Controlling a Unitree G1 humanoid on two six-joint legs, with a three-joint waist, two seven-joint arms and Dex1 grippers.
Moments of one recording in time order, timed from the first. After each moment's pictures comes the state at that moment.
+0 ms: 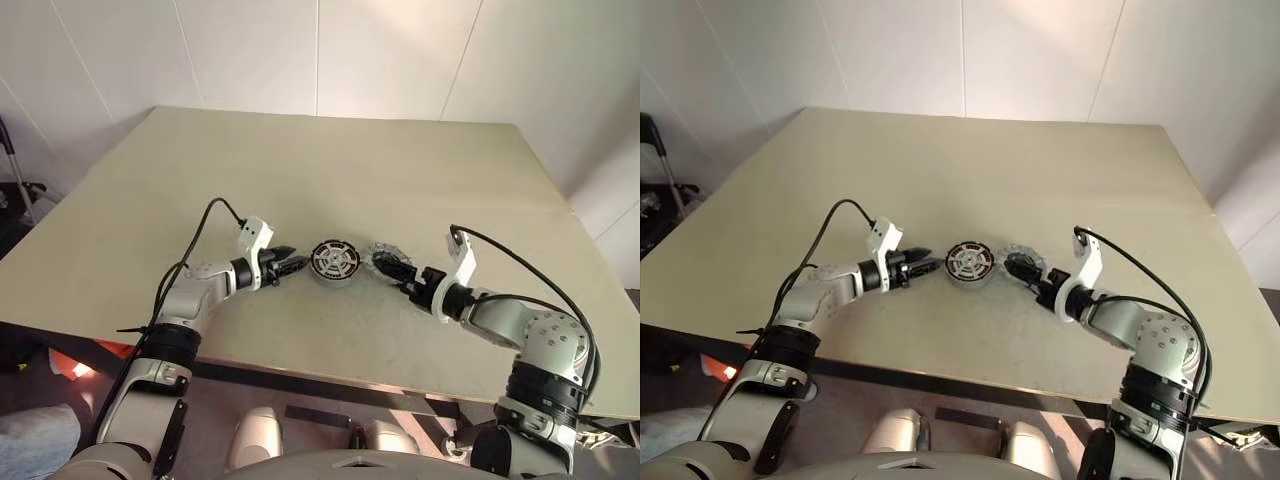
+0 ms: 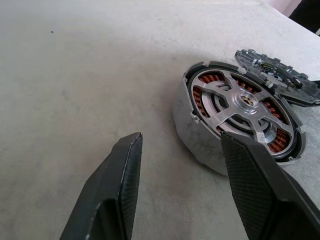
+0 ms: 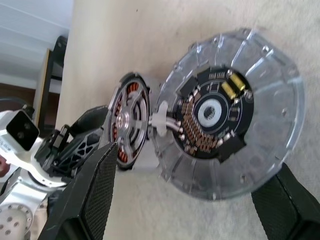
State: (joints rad) left arm -0.47 0.28 -0.08 0.36 -0.32 0.46 -0.82; right arm -0.30 -0.17 -0.53 -0.11 1.03 1.38 -0.03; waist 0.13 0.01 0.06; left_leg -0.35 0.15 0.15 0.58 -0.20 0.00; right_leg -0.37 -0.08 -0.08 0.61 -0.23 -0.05
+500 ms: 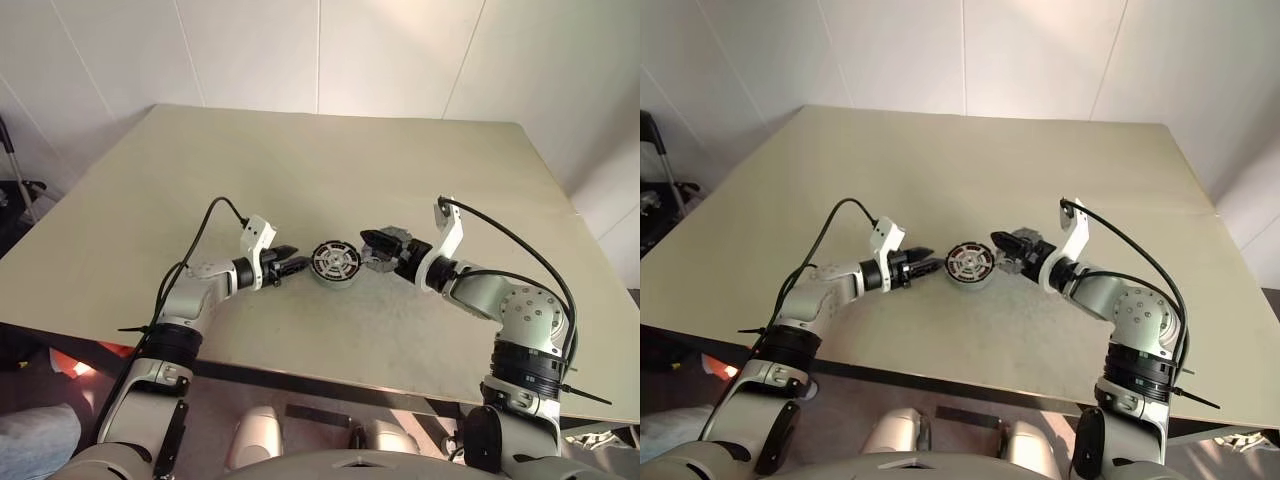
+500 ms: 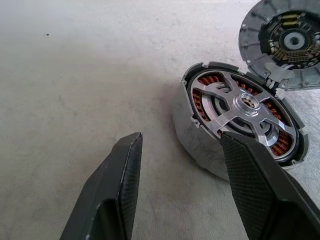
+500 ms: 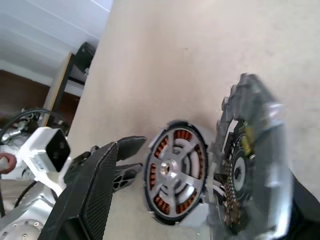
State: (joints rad) left arm -0.47 0.28 -0.08 0.34 -0.31 0.45 -0.83; right arm -0.40 -0.16 -0.43 -0.13 1.03 1.28 0.03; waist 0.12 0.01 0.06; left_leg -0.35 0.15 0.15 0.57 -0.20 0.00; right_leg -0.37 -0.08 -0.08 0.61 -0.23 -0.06
